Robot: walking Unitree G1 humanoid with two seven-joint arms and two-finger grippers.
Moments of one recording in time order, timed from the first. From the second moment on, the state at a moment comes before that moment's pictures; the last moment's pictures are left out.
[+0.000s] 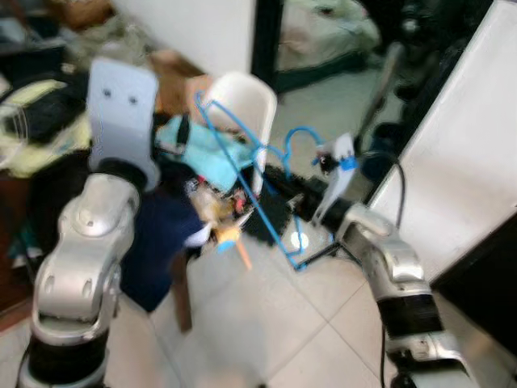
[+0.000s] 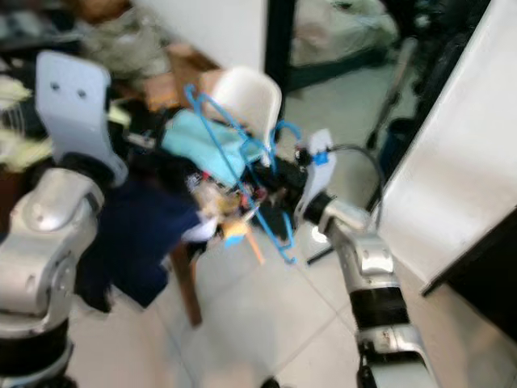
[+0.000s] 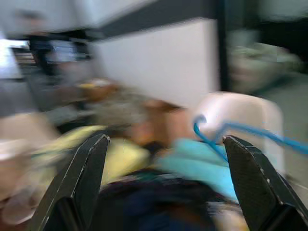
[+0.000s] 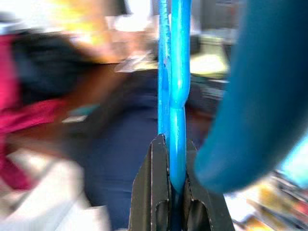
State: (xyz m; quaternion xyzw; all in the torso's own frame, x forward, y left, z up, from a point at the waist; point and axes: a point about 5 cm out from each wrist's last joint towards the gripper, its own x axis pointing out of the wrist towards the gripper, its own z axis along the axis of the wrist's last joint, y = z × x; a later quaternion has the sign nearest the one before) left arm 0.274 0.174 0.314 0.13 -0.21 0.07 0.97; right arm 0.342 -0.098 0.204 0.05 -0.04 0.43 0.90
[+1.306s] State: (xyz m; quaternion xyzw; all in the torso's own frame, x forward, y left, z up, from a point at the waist) left arm 0.261 0.232 0.322 0.20 -0.26 0.24 0.91; right arm 0.349 -0.123 0.195 0.02 -0.04 0.38 0.92
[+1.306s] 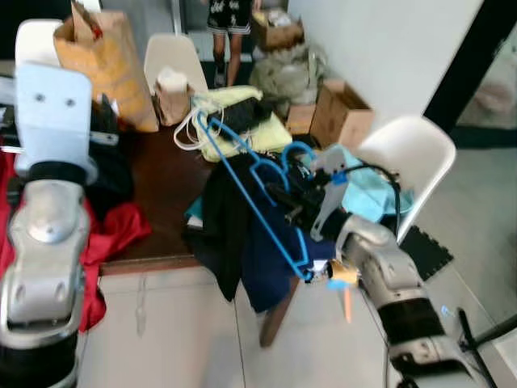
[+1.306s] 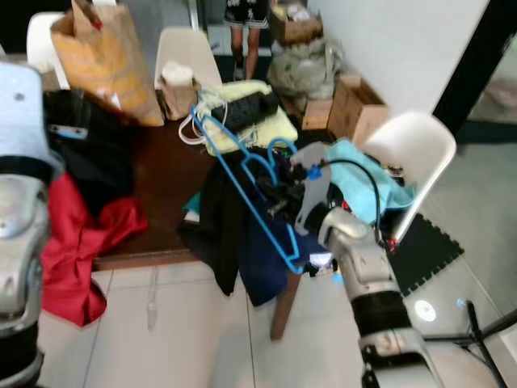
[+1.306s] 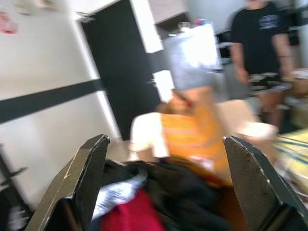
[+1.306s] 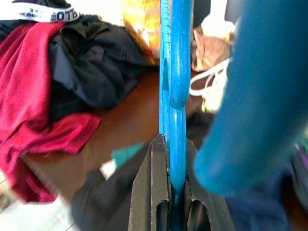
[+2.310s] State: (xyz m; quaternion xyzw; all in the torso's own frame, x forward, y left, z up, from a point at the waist) left arm 0.263 0.277 0.270 0.14 -0.11 0.30 0.93; right arm 0.356 -0.121 0.199 0.01 -0.04 0.37 0.93
